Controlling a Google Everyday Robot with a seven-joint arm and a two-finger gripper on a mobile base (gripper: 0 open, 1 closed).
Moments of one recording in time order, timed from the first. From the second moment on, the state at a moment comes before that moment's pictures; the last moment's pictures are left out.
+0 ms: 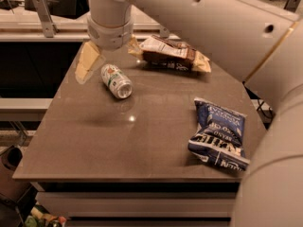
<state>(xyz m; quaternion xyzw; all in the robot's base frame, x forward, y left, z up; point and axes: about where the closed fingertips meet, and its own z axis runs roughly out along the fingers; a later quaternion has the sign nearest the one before) 0.597 0.095 0.928 -0.37 0.91 0.03 0.16</state>
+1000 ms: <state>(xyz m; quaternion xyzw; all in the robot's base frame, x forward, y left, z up) 0.630 0.098 0.886 -0.36 0.92 0.00 0.13</state>
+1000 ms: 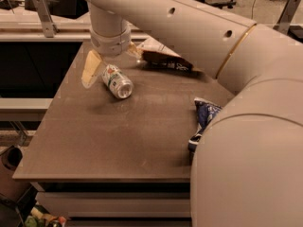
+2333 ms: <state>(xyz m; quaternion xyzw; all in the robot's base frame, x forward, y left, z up) 0.639 0.107 0.867 -0.32 0.94 0.02 0.09</state>
